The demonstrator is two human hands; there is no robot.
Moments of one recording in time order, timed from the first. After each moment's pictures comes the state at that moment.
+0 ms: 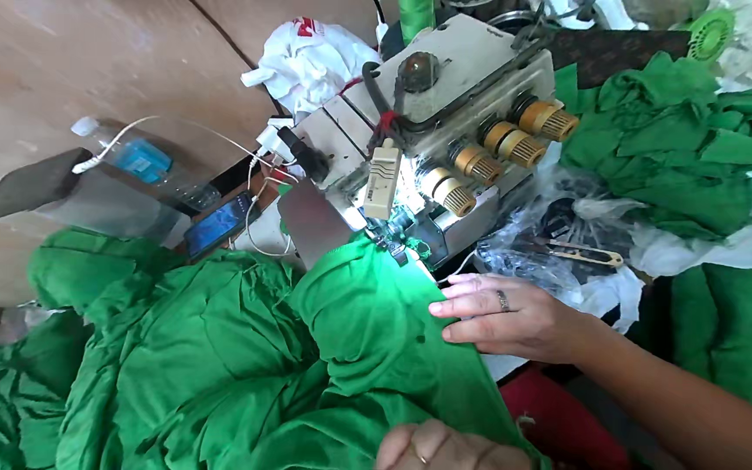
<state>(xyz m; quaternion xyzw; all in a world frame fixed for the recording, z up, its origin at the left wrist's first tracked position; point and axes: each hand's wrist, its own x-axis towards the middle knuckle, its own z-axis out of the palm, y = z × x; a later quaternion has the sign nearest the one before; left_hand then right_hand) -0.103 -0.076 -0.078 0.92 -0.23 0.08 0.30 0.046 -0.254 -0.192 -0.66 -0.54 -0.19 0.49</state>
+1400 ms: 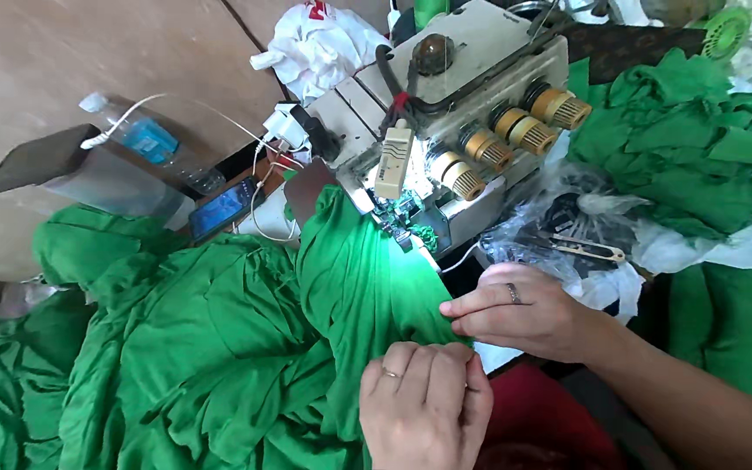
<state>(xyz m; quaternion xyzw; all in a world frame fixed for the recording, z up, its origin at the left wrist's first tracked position) -0.069 -0.085 -0.127 0.93 -0.12 0.31 0.17 0.040 -0.258 -0.178 -0.67 -0.54 -0.21 0.47</state>
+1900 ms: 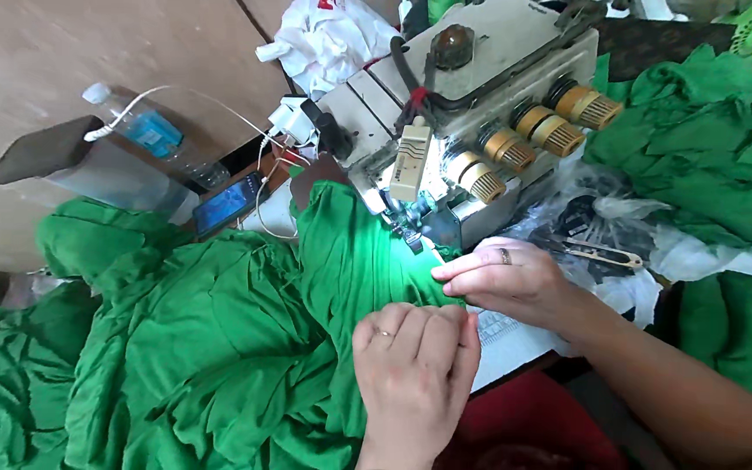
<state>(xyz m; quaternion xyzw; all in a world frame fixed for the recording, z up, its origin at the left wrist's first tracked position) -0.036 -0.074 -0.127 0.91 -0.14 0.34 0.19 0.069 -0.241 -0.181 -0.67 -0.50 -0.20 0.51</state>
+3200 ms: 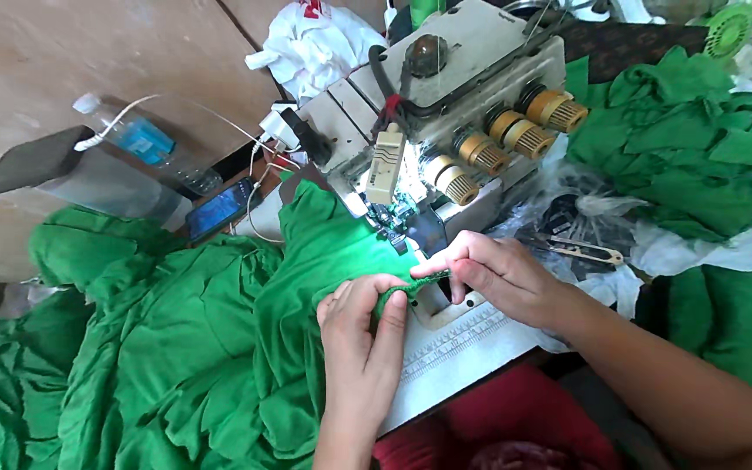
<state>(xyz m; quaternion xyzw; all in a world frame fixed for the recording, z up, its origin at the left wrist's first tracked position) -0.022 -0.043 -0.120 0.90 -0.07 0.19 0.40 0.064 -0.243 -0.160 -0.66 -0.42 0.01 0.62</state>
